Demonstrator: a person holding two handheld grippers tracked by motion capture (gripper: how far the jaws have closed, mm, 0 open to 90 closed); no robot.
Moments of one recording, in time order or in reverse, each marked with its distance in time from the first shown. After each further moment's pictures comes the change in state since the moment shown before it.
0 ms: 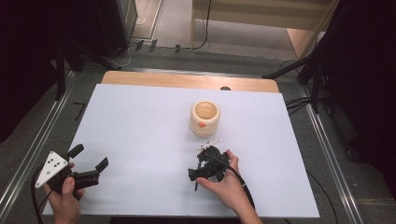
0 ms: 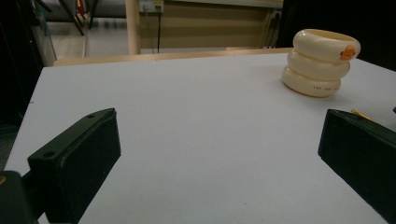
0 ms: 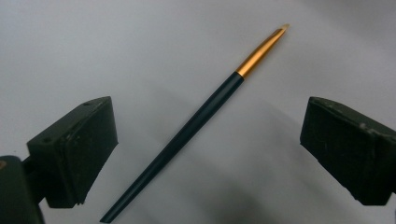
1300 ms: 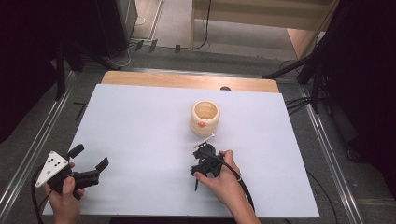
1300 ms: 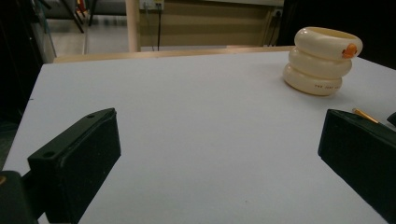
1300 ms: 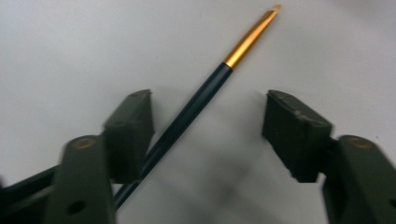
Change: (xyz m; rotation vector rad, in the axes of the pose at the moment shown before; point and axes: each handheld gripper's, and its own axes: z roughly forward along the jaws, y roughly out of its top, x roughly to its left) left arm 0.001 -0.001 0.001 0.006 0.001 -0.008; right arm 0.006 0.013 0.007 0.130 -0.093 0.029
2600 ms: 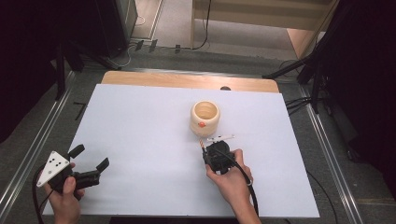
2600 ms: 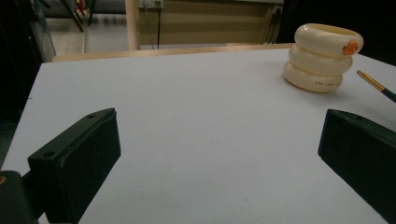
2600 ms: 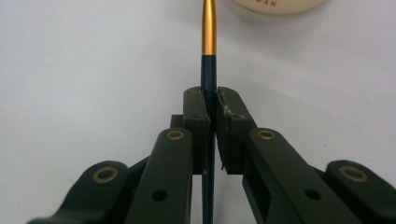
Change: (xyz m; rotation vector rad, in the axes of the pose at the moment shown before) left arm -0.001 0.000 0.001 0.008 0.001 0.009; right arm -0.022 -0.014 -0.022 -0.255 0.055 0.155
